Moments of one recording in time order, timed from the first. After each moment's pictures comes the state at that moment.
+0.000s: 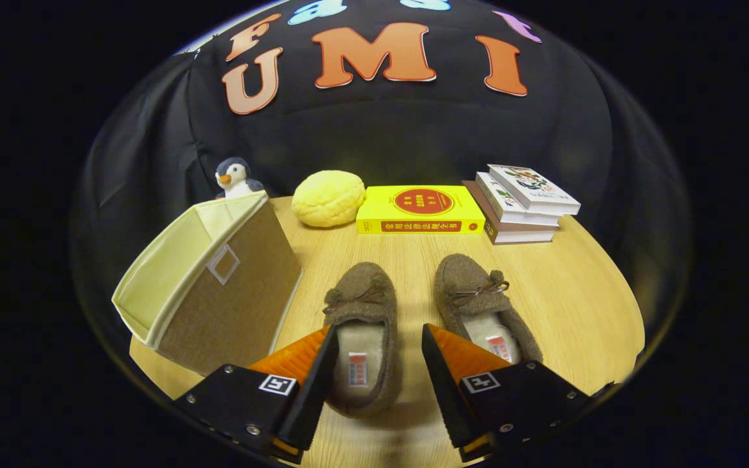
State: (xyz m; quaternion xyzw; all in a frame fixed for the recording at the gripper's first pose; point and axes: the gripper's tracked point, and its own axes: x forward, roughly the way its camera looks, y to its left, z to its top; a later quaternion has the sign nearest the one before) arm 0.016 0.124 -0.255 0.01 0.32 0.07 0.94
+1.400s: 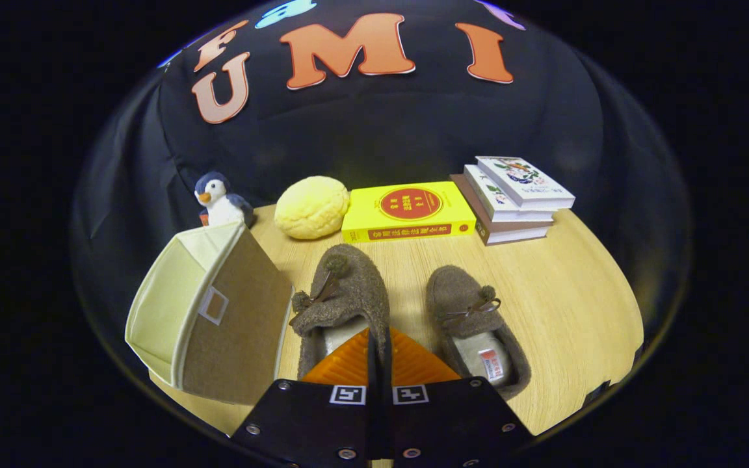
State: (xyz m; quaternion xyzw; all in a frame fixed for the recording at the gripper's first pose) arm 0.044 0.117 -0.202 0.05 0.33 0.03 0.94
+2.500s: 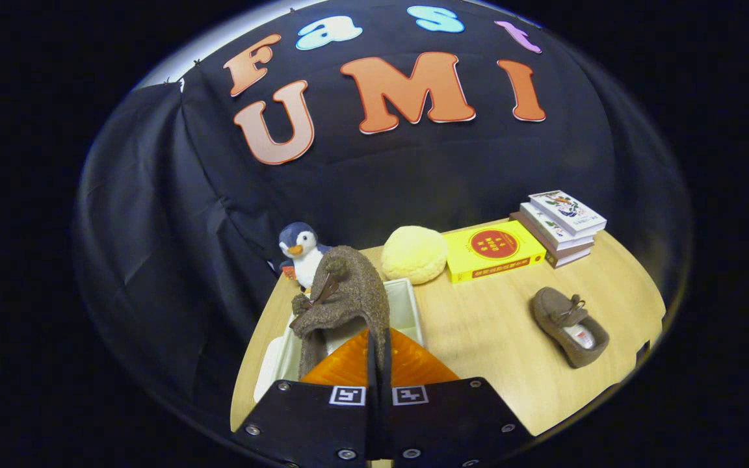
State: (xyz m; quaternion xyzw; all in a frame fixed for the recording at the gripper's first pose) arm 0.020 0.331 -0.108 0.11 0.28 0.08 0.95
